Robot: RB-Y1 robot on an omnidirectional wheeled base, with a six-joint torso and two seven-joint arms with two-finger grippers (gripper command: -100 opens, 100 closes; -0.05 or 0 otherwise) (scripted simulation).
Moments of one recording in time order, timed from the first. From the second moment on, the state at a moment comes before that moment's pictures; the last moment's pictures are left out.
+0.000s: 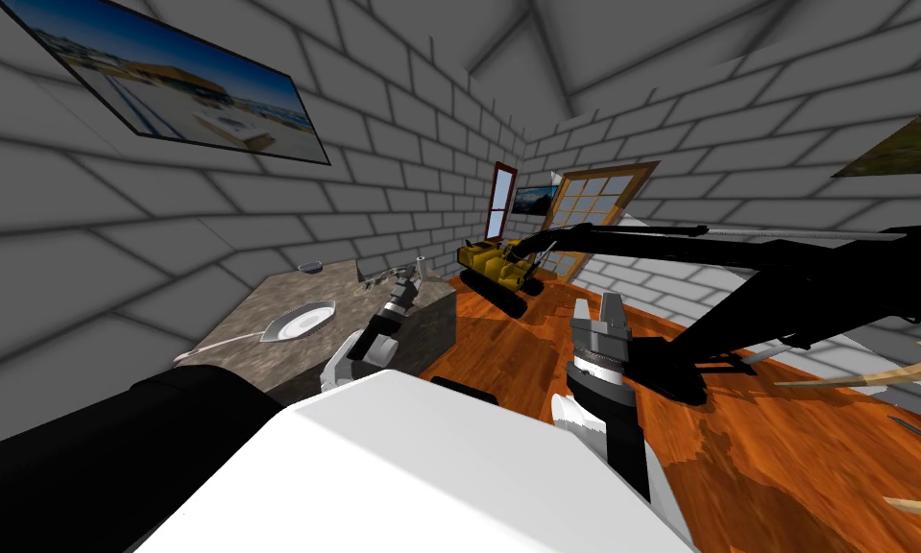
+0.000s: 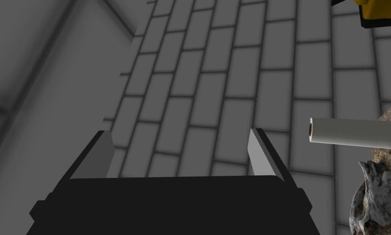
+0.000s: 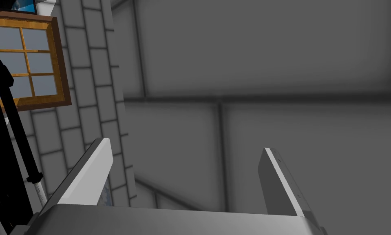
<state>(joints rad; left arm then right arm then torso) 0.42 0.25 0.00 -2.29 -0.03 -0.07 0.13 0.50 -0.04 -0.02 -2.30 0.04 -0.48 0.07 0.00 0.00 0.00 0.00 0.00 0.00</state>
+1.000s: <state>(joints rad) 0.39 0.37 0.04 -2.34 0.06 0.20 0.28 0.50 -0.04 -0.02 -2.30 0.04 -0.48 0.07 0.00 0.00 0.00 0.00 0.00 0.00</state>
